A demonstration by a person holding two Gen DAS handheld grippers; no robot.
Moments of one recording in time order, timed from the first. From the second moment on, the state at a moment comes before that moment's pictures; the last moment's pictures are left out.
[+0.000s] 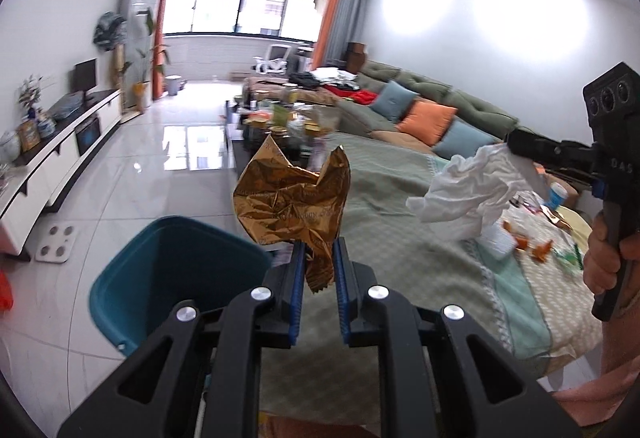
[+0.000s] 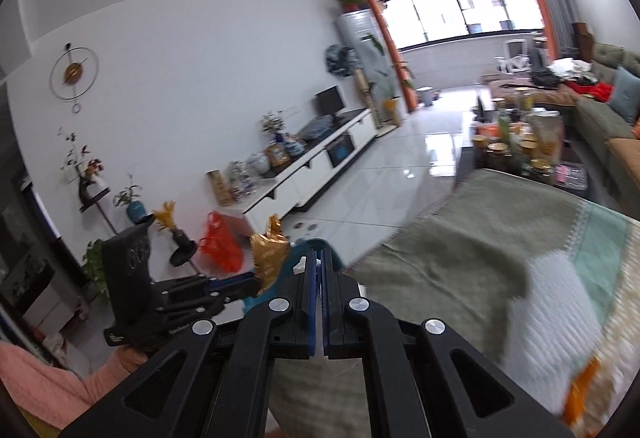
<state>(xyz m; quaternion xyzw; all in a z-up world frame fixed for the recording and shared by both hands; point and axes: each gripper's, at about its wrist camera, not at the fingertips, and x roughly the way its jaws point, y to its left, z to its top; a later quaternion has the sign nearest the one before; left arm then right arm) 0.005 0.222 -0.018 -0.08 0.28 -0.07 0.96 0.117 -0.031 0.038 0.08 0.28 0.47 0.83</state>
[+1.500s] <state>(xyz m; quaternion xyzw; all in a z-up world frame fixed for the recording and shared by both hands) 0.035 0.313 -0.084 -0.16 0.36 0.06 0.92 0.172 0.131 -0.034 0.06 0.40 0.49 0.77</state>
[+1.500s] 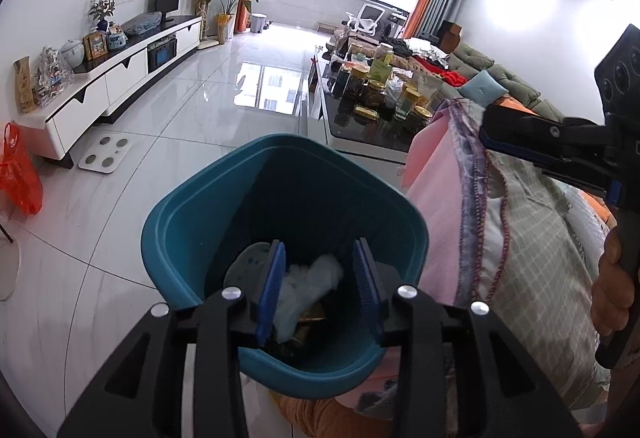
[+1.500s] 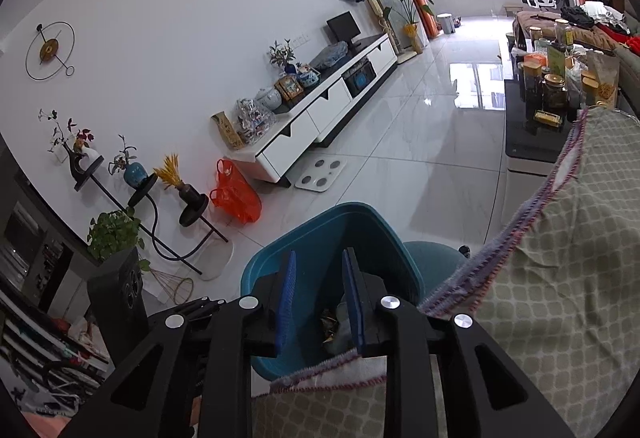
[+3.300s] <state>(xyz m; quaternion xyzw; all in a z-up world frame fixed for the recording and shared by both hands) 0.053 0.041 -0.051 -0.04 0.35 -0.24 0.90 0.163 -0.137 -0.064 0.02 0.39 0.25 0.89</state>
